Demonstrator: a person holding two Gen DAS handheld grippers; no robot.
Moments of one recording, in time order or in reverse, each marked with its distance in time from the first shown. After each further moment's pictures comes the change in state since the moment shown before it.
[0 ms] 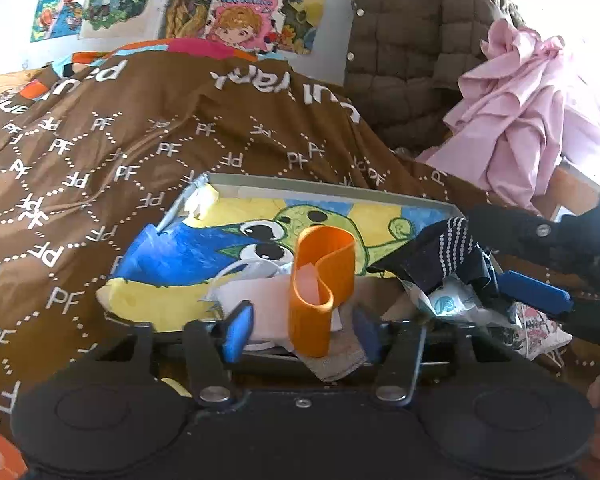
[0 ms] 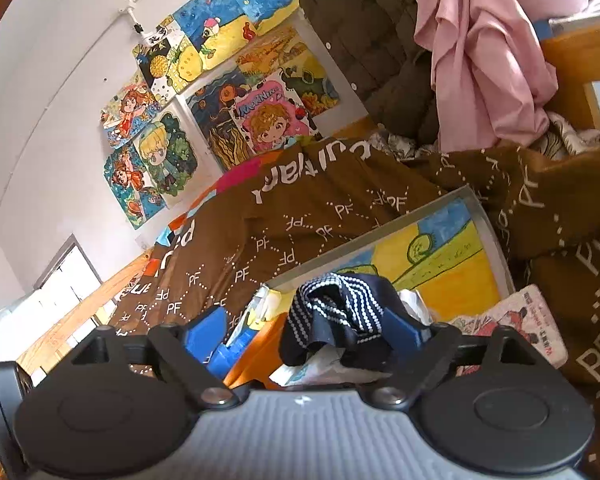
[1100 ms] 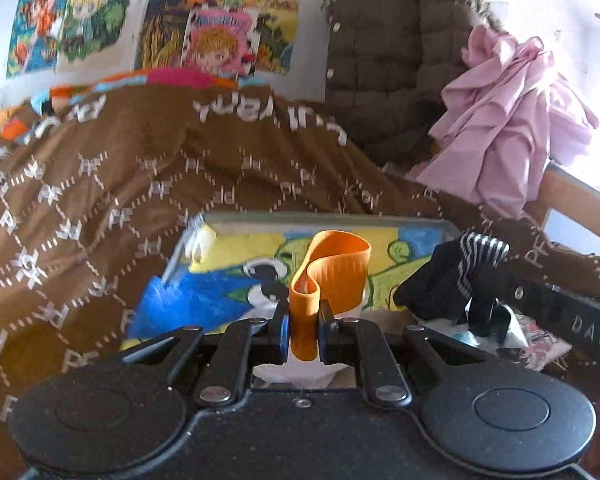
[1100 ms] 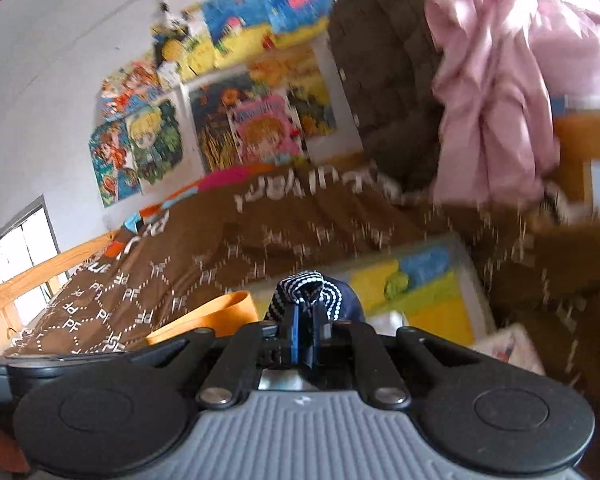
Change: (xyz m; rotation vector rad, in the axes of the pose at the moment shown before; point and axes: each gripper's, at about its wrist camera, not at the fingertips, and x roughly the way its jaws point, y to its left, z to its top) left arm 0.003 0.014 0.028 0.083 -0.012 -0.046; right arm 0.009 0.028 -0.014 -0.191 -0.057 -0.133
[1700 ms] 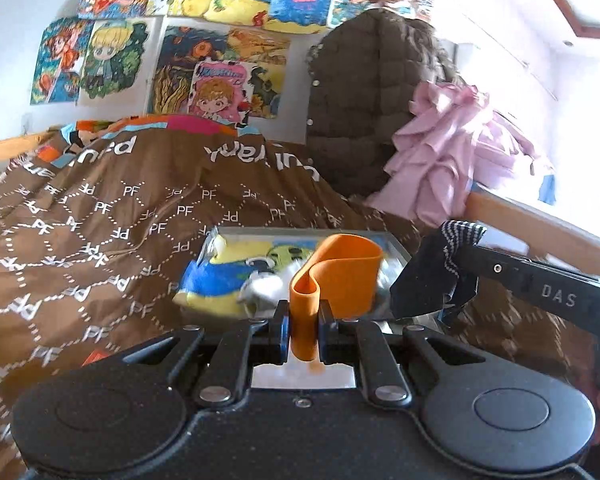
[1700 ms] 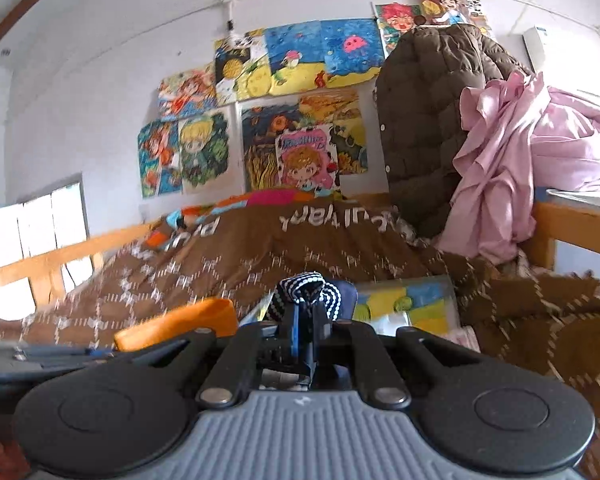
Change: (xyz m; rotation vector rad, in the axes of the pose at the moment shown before) left arm -0.175 -0.012 -0.050 0.003 -0.132 -0.038; right arm -0.148 0.074 -0.004 -0.185 -0.097 0.015
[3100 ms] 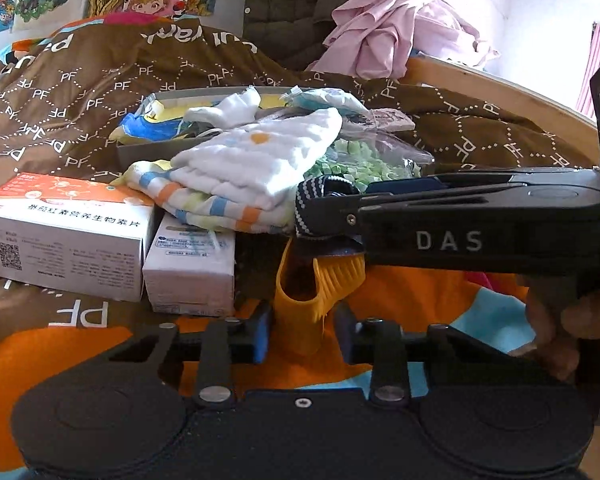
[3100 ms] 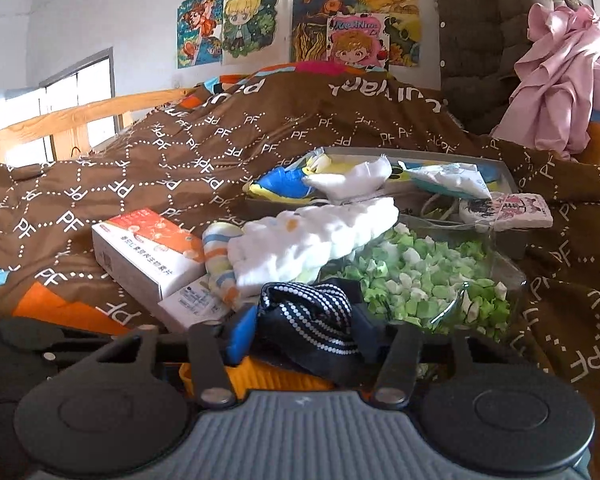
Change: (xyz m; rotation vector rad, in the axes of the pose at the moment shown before) left arm -0.004 0.001 -0.128 0.088 0.273 -0.181; right arm 0.002 0.059 -0.102 -0.154 0.356 0.045
